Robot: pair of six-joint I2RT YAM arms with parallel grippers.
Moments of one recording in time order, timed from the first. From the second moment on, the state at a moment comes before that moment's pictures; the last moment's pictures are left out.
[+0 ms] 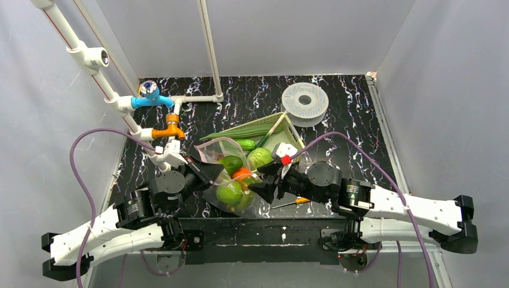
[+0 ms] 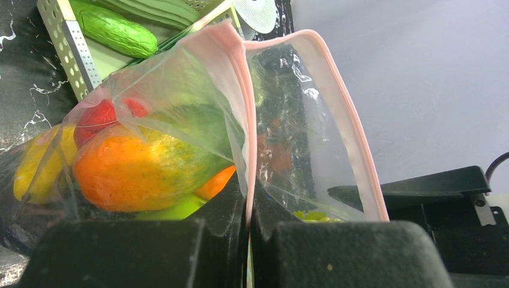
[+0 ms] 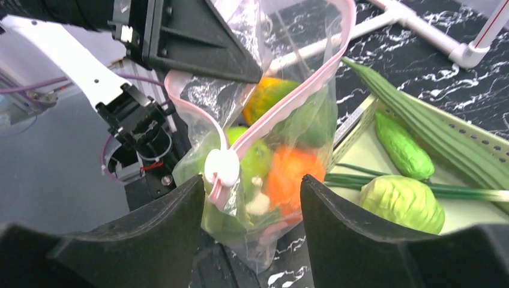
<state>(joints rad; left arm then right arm) -1.16 0.51 0.78 -0.60 -0.63 -1.13 1.34 0.89 0.83 -0.07 0.15 0.15</state>
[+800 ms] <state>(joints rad) -1.16 0.44 0.78 -0.59 -0.59 -0.99 1.32 0.88 0.77 0.08 0.10 0.16</state>
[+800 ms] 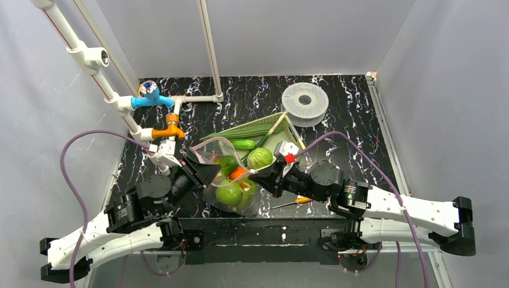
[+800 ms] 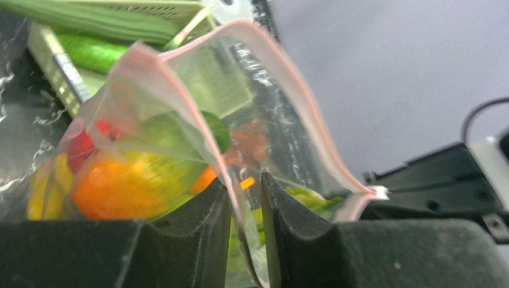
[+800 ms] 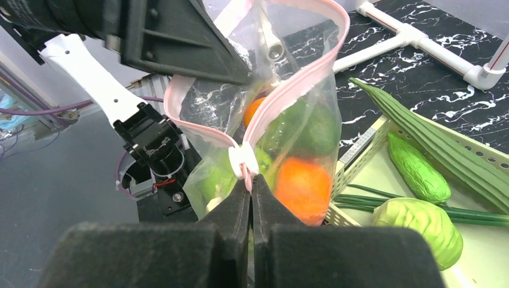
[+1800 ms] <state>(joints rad) -1.16 0.54 1.04 -0.66 -0.21 -0.33 1.05 0.77 0.79 -0.04 -0.19 0.35</state>
